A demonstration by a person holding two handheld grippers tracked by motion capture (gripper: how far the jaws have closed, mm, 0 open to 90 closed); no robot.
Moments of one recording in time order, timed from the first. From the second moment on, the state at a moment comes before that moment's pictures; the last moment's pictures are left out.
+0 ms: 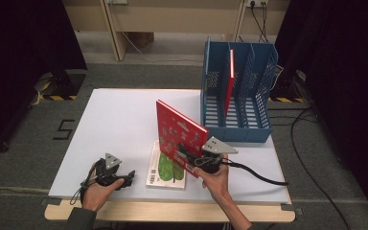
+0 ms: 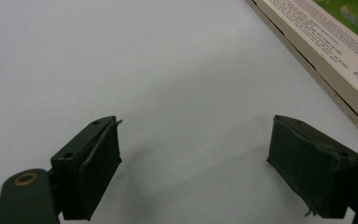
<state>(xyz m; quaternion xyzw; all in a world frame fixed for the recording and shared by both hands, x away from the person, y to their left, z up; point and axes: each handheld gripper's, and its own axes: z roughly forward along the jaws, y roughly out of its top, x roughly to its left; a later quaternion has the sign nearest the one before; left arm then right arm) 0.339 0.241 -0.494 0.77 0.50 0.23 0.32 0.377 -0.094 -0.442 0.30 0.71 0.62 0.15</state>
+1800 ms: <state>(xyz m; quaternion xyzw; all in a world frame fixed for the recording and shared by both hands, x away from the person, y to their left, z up) 0.341 0.250 -0.493 0.76 0.51 0.24 0.32 0.362 -0.149 -0.393 0.32 0.66 0.67 0.15</state>
